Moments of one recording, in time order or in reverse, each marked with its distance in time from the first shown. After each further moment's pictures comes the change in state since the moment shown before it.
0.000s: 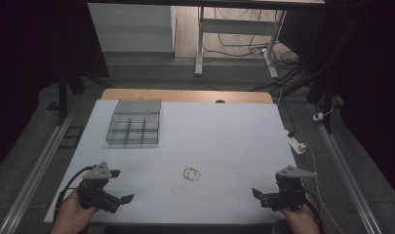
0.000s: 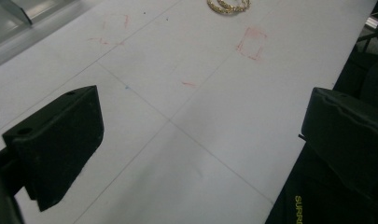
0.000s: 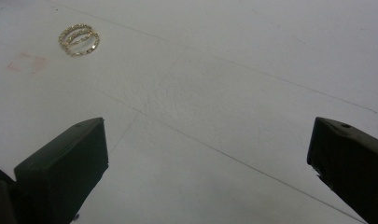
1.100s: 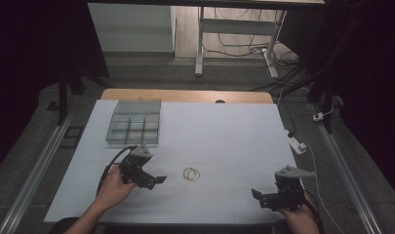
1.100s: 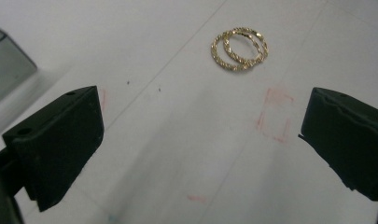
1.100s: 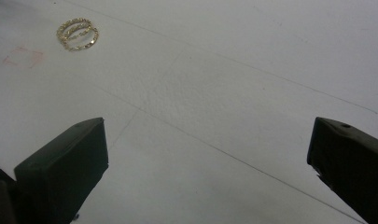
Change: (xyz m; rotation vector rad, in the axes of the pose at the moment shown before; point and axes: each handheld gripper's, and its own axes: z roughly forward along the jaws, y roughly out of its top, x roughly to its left) left arm 0.010 0.073 0.081 0.065 -0.017 0.062; right arm 0.002 0.000 0.001 0.013 -0.005 -0.019
